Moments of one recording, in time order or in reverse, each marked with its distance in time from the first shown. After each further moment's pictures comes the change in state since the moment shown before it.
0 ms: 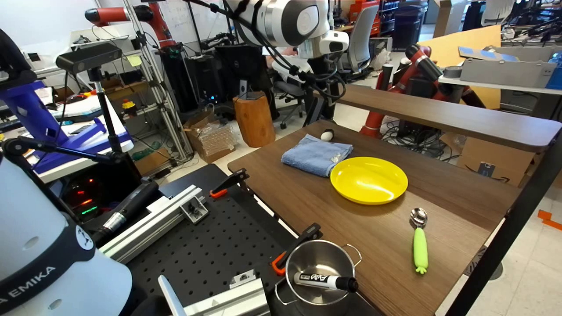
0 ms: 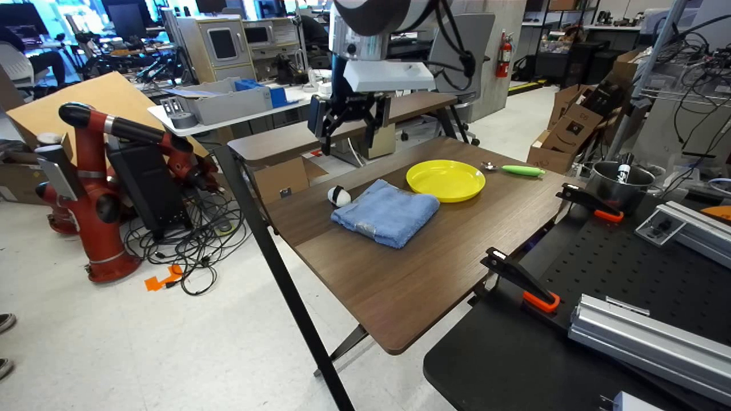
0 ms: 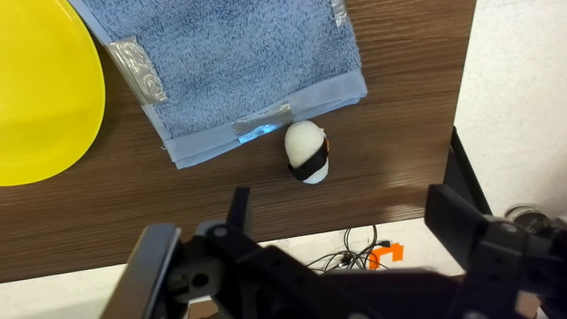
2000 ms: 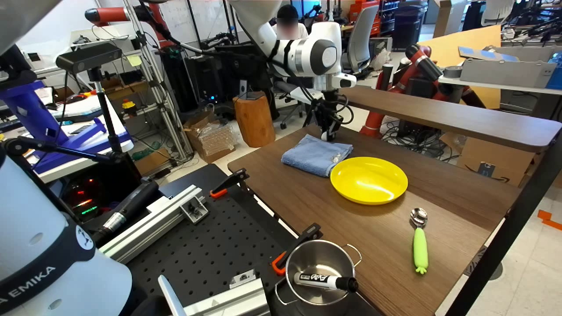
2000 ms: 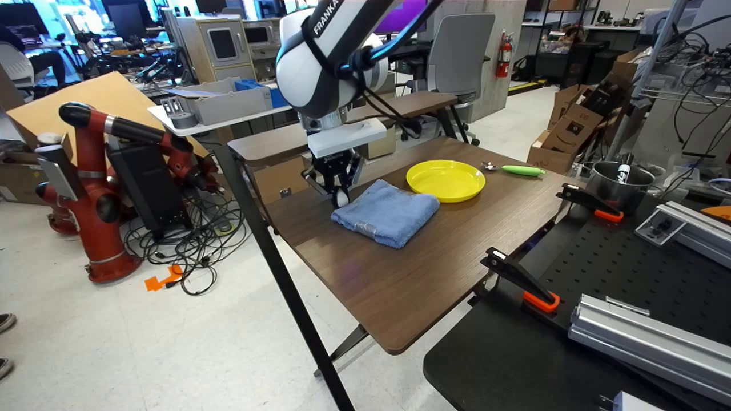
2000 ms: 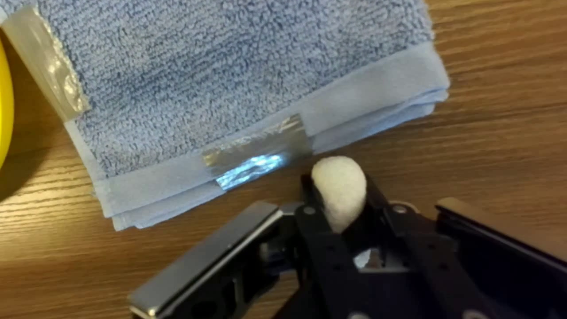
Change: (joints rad) arm 0.091 0.478 -0.087 0.614 -0.049 -0.399 0.124
